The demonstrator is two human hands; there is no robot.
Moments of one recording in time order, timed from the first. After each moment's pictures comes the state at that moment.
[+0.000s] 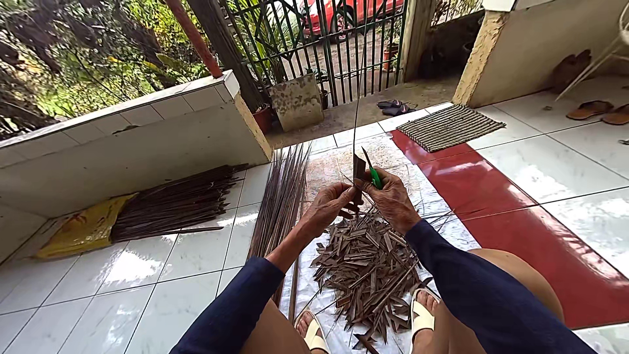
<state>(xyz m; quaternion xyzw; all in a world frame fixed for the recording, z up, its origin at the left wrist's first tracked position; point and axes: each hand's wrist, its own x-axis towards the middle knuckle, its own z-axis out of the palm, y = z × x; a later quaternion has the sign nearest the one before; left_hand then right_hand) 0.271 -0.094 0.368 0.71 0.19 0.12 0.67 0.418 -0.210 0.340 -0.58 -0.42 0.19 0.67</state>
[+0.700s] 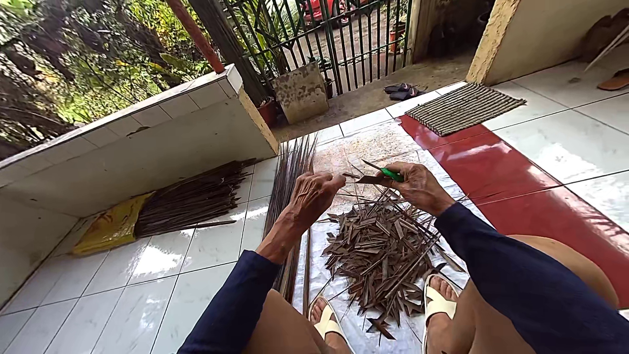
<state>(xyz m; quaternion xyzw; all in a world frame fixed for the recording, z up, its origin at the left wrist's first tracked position) 0.235 -0.065 0.384 0.98 0.07 0.16 -0.10 0.456 -0.239 0.333 -0.73 -0.51 0.13 0.44</state>
